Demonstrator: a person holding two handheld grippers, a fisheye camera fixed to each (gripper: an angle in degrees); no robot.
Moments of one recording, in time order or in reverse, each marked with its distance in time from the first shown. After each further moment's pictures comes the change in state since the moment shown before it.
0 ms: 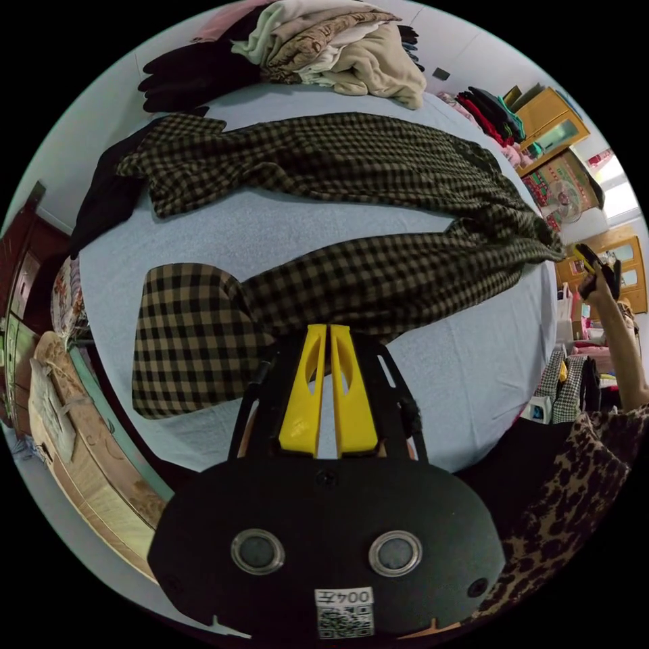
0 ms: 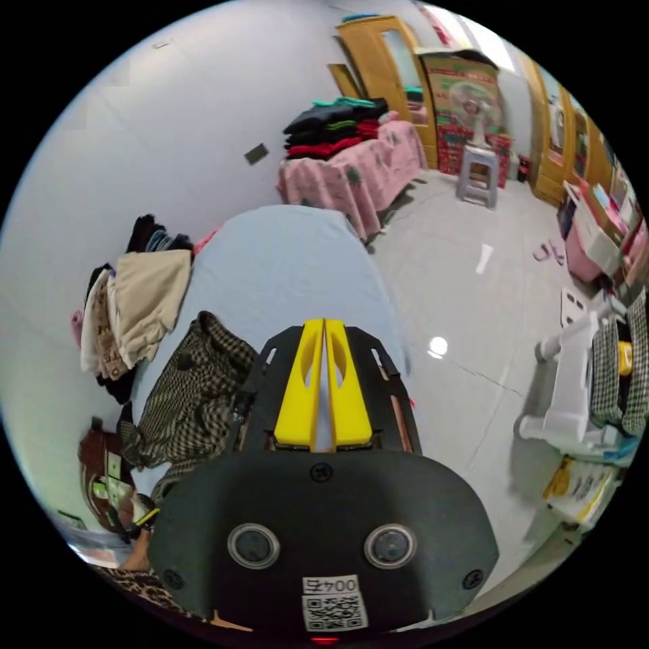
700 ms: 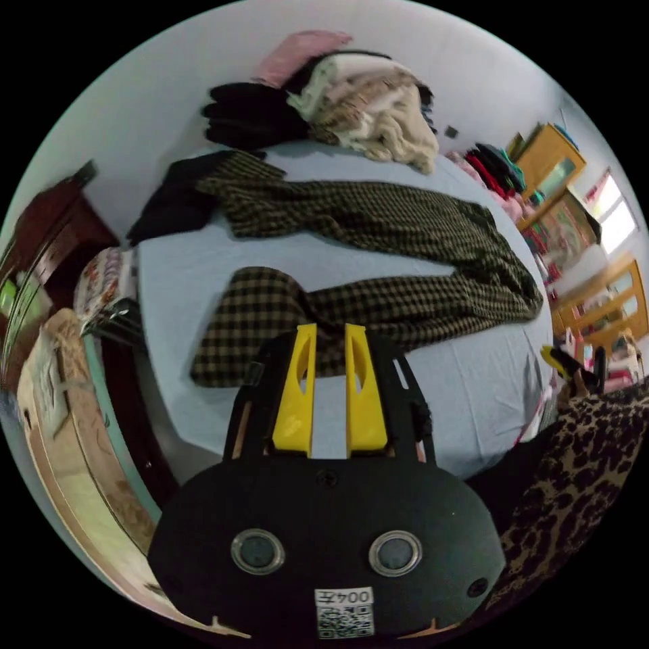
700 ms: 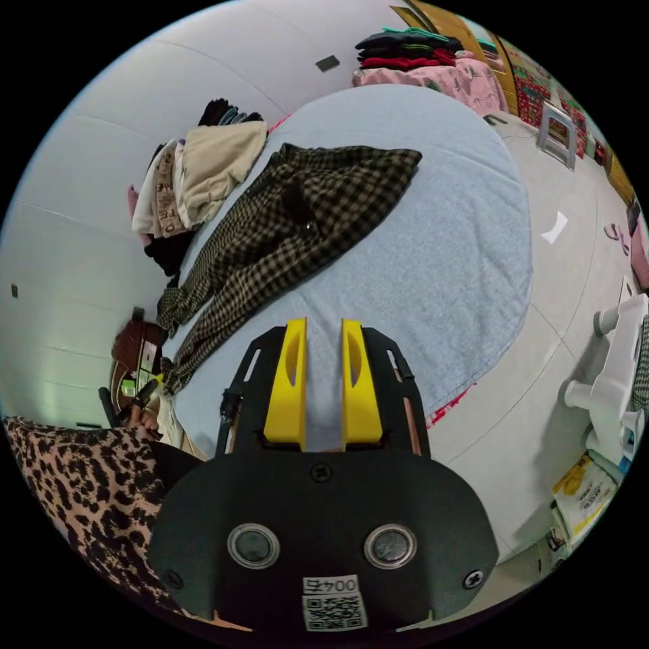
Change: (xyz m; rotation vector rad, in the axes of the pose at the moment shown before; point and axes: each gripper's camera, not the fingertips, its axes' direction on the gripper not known) left arm -0.048 0.093 -0.054 0.279 -0.046 -0.158; right arm -0.044 0.182 0.023 -0.324 -0.200 -0.194
